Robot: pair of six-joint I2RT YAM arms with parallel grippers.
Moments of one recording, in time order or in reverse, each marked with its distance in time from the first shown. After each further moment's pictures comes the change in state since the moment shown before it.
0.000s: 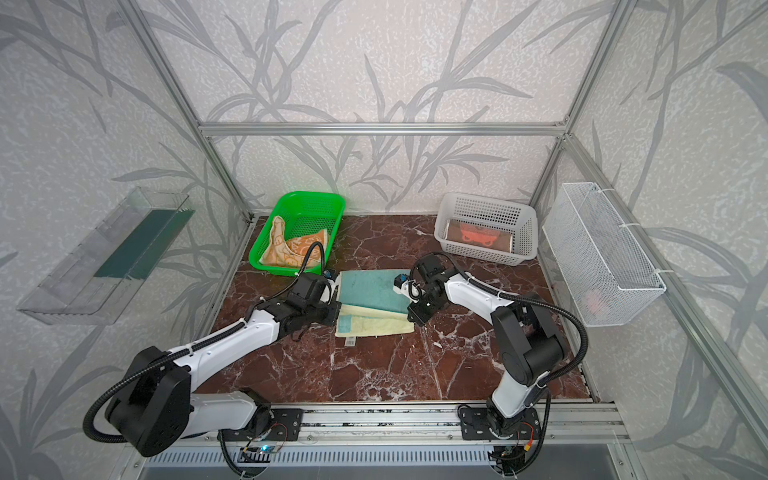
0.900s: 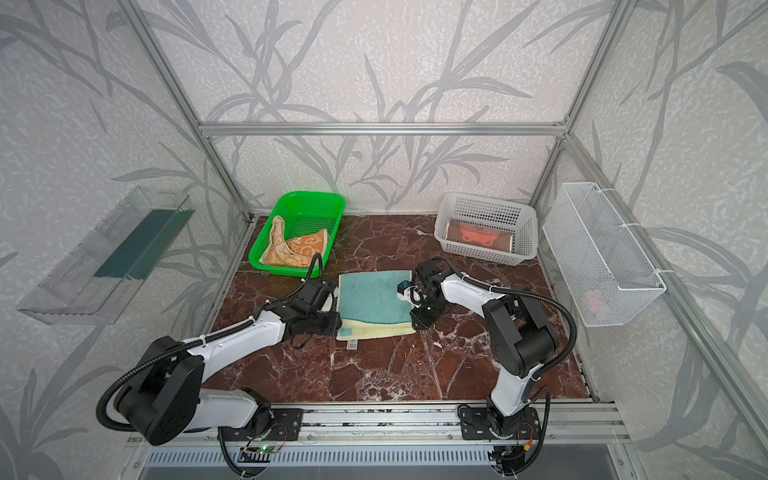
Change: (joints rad) left arm -0.019 0.031 -0.060 -0.043 0.050 -0.149; right arm 0.007 0.038 -0.006 -0.048 0.058 0.015
